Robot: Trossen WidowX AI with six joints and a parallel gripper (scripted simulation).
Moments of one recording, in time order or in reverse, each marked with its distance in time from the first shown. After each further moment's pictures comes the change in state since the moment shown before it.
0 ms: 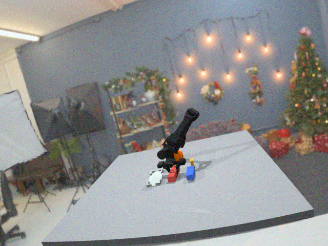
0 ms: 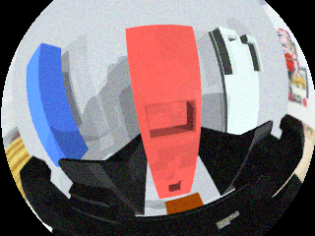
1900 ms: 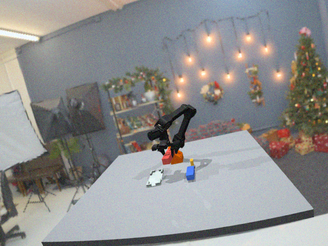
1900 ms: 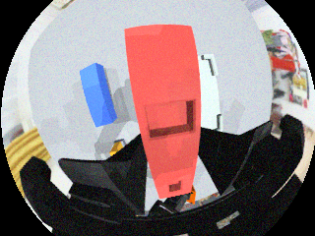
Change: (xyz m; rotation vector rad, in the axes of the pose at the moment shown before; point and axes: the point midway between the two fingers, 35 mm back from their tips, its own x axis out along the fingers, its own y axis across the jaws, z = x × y) arm -0.127 -0.006 0.003 -0.006 -0.004 0.004
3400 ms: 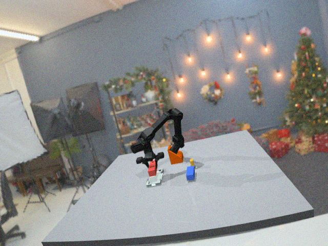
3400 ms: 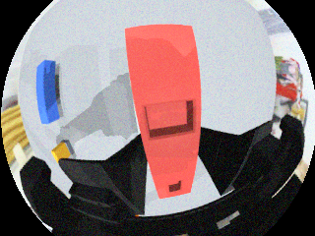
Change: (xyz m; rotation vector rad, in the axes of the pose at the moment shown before) arm 0.061 -0.126 0.010 -0.221 0.000 -0.005
